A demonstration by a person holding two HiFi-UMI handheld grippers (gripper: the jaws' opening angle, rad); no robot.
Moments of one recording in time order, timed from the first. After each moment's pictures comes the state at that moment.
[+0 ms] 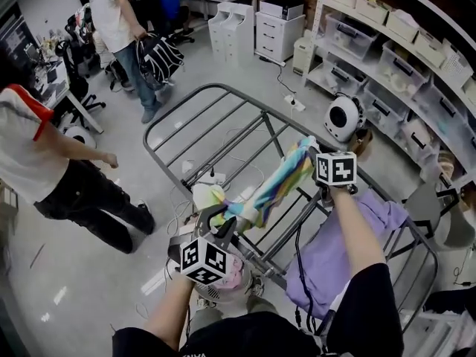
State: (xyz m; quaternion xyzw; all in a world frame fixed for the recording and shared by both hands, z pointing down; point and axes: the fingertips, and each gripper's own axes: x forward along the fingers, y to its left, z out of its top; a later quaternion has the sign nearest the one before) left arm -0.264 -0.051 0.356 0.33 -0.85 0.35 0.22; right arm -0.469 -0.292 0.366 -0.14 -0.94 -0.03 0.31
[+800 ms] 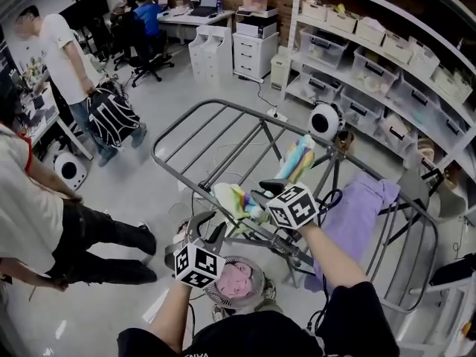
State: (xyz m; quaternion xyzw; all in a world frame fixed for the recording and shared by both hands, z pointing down) left arm -0.220 0.052 0.337 0.34 -0.87 0.32 0.17; right arm -0.300 -0.044 0.340 -0.35 -0.88 -0.07 0.30
